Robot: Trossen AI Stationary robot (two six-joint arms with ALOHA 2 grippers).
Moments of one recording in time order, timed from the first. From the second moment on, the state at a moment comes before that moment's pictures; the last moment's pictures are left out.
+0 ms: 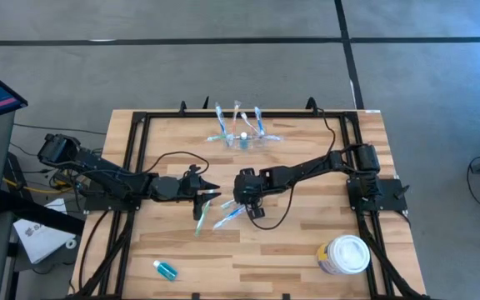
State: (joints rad) left arm -0.25 1.24 0.40 0.56 -0.41 -0.27; right arm 0.07 2.01 1.28 -0.33 0.05 -0.22
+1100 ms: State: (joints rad) left arm -0.25 1.24 0.40 0.57 -0.49 -0.27; right arm 0.12 1.72 1.37 -0.47 0.10 -0.19
